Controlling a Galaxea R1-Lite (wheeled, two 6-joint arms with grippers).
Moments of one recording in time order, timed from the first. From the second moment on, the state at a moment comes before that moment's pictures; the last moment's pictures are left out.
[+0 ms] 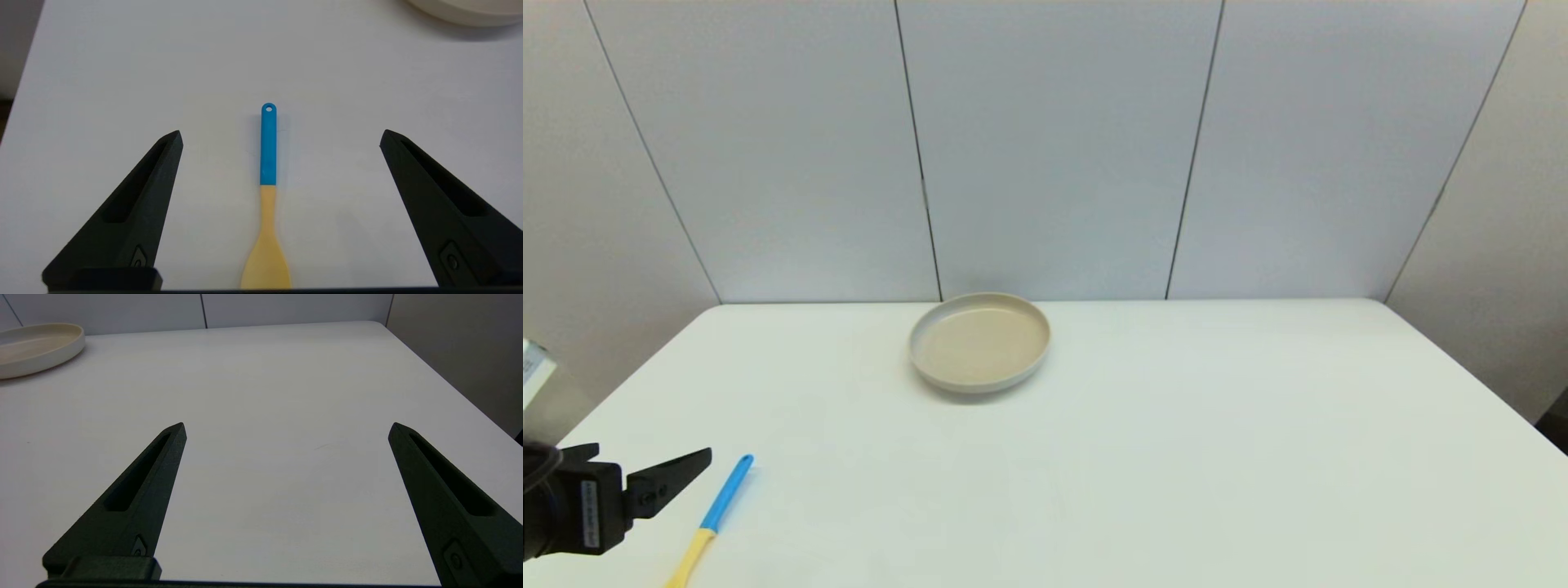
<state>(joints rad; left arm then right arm) -0.01 1.01 -0.47 0.00 0.01 0.04 0.00 0.00 0.00 0.01 -0.03 0.04</state>
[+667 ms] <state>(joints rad) -0.01 1.20 -0.58 0.26 0.00 0.05 0.00 0.00 0.00 0.01 -0.03 0.03</state>
